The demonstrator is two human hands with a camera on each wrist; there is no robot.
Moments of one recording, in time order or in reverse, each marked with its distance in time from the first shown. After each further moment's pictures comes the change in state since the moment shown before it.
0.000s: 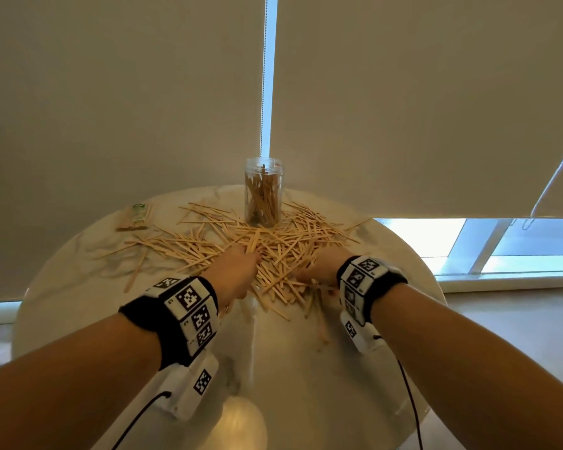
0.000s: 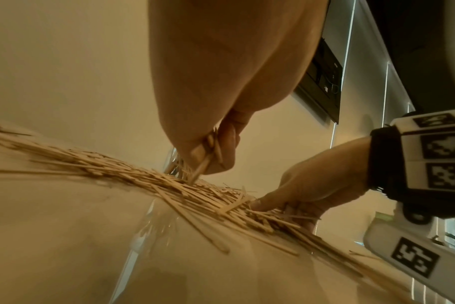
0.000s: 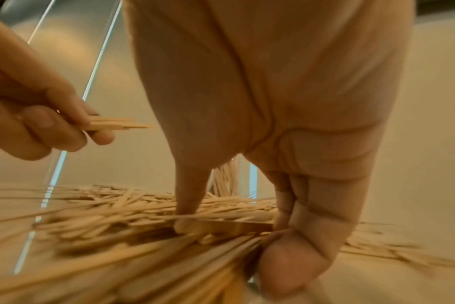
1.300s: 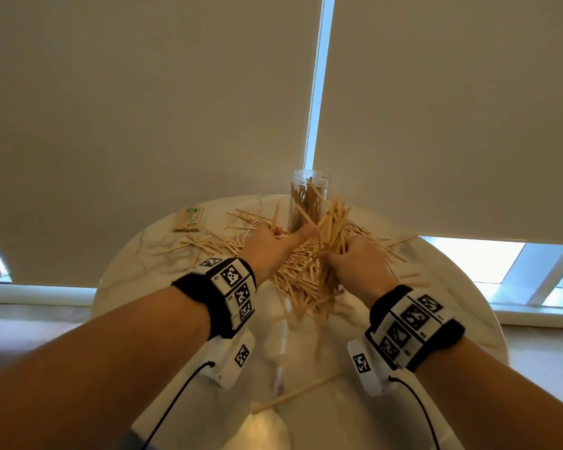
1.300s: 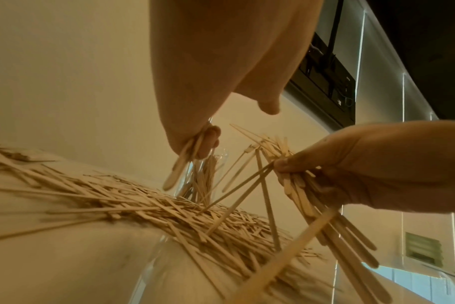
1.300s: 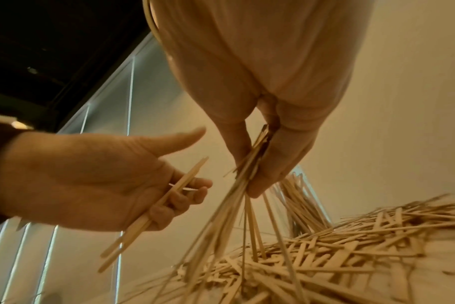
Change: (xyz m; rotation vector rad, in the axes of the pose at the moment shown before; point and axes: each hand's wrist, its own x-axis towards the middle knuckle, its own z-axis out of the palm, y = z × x) left_hand -0.009 0.020 -0.033 0.062 0.215 0.218; right_hand -0.041 -0.044 0.003 0.724 0.395 -0.236
